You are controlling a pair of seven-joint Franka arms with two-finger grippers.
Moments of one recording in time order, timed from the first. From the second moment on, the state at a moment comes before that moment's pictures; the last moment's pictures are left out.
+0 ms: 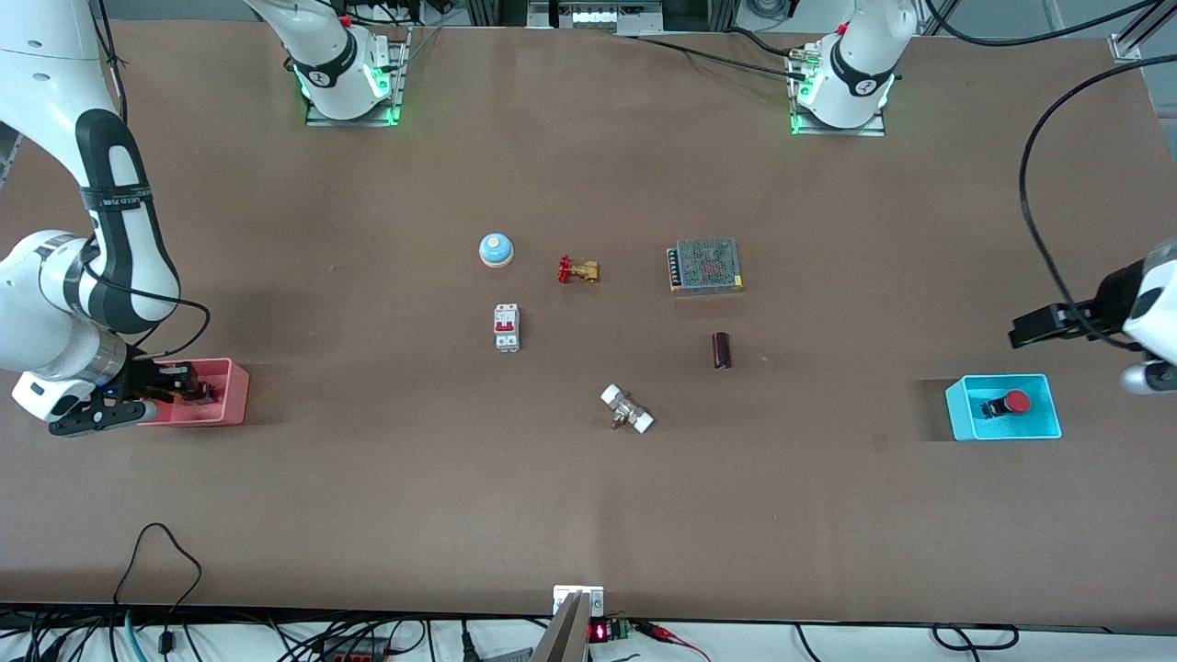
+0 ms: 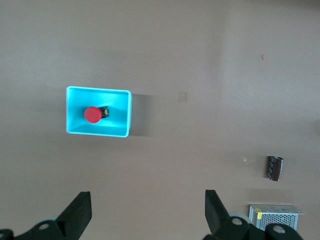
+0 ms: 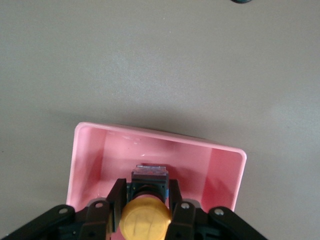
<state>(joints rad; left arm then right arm) 0.07 0.29 0.01 -1.40 -0.01 1.66 -0.05 -0.07 0.60 -0.16 -1.70 0.11 2.35 -0.51</state>
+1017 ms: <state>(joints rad) 0.07 0.20 0.00 -1.44 -0.01 1.64 -0.07 -0.07 0.61 -0.16 -1.70 0.11 2.36 -0.52</state>
